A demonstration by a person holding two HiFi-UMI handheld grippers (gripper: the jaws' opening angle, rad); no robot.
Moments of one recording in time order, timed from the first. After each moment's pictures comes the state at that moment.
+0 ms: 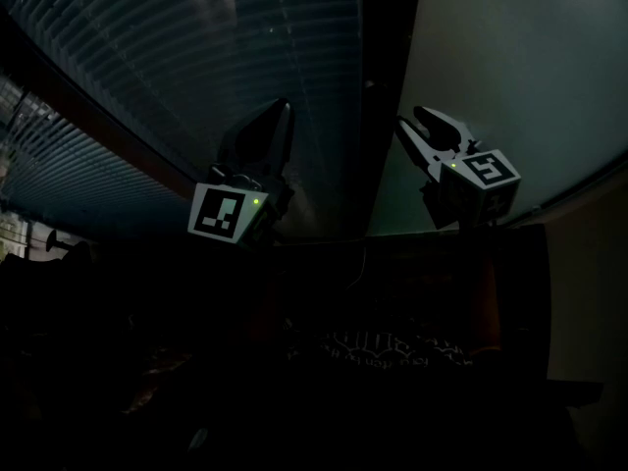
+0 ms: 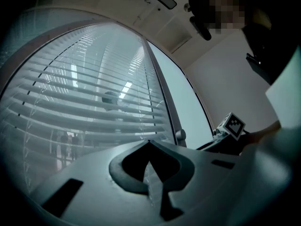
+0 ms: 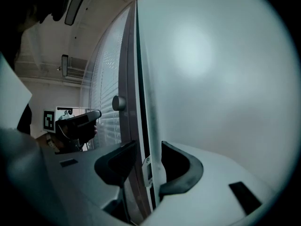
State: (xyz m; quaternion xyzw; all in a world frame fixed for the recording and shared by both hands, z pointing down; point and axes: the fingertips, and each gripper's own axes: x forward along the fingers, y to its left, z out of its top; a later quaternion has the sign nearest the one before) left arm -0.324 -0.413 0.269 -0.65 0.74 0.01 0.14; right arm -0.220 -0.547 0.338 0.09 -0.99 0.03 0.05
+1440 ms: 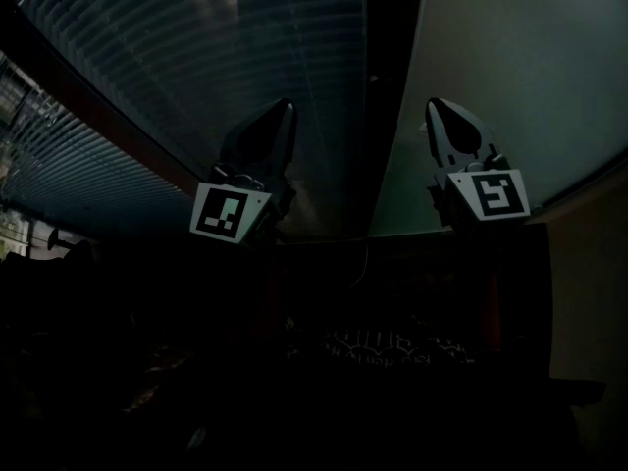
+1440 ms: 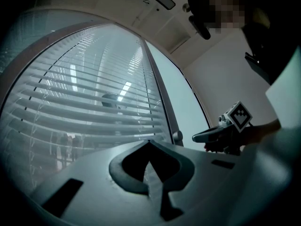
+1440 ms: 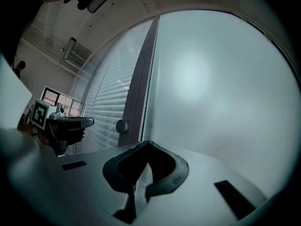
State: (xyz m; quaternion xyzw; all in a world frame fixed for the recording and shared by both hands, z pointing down) left arm -0.323 -0.407 0.275 -0.65 0.75 0.01 0.15; right arm -0.193 -0.543 0.290 0.19 -0.98 -0.08 -0.01
